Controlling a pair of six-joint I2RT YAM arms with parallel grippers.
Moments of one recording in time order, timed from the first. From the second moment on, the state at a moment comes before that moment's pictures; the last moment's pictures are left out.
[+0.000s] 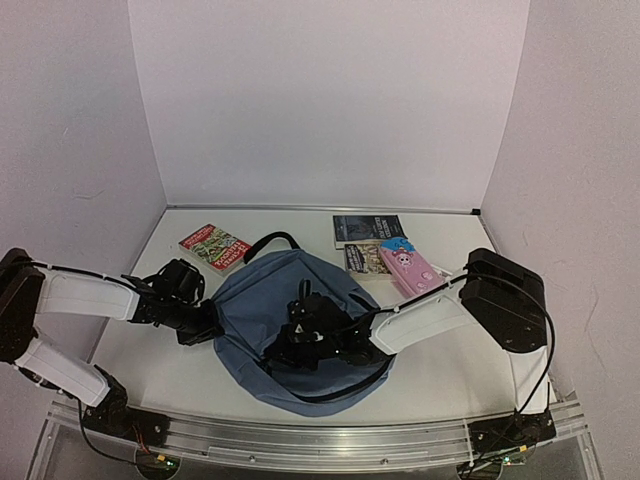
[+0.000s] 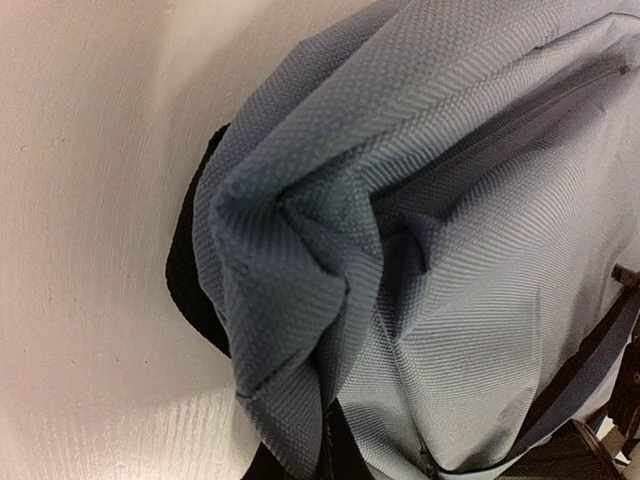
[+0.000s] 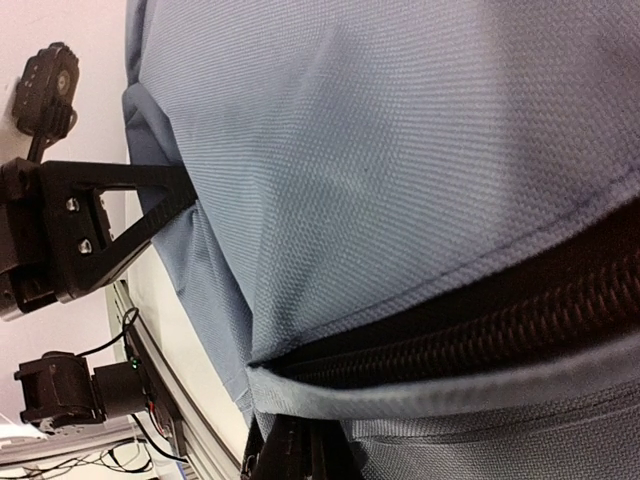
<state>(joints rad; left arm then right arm) -0.57 1.38 0.55 -0.20 0.14 -0.91 1.16 2.11 1.19 0.28 -0.13 1.20</state>
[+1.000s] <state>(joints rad) -0.57 1.37 0.56 -0.23 0.11 -0.97 1.18 1.92 0.99 0.31 -0.13 1.17</state>
